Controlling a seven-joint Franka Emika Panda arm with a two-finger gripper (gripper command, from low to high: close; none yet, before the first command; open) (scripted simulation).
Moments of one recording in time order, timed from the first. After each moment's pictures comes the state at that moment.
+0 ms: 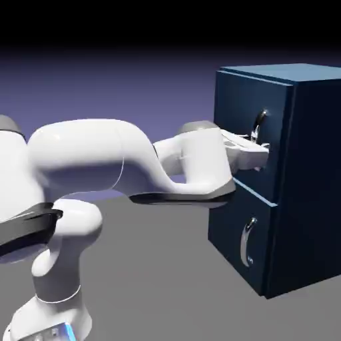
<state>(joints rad) 0.98 -0.97 -1.05 -2.51 -2.84 2.68 2.86</state>
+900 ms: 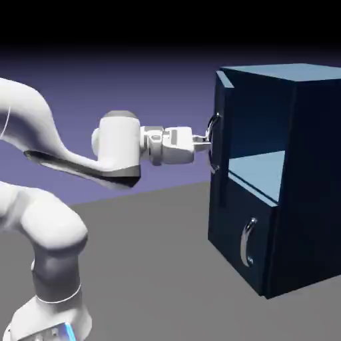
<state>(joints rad) 0.26 -0.96 -0.10 -2.89 -2.07 2.38 2.89</state>
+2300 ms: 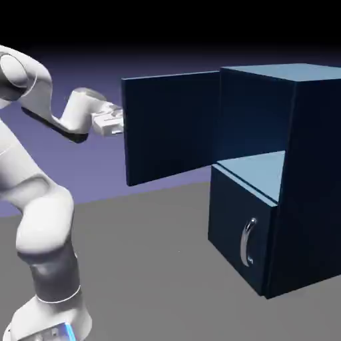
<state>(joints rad) -0.33 -0.42 1.32 -2.19 -0.84 1.08 2.89</state>
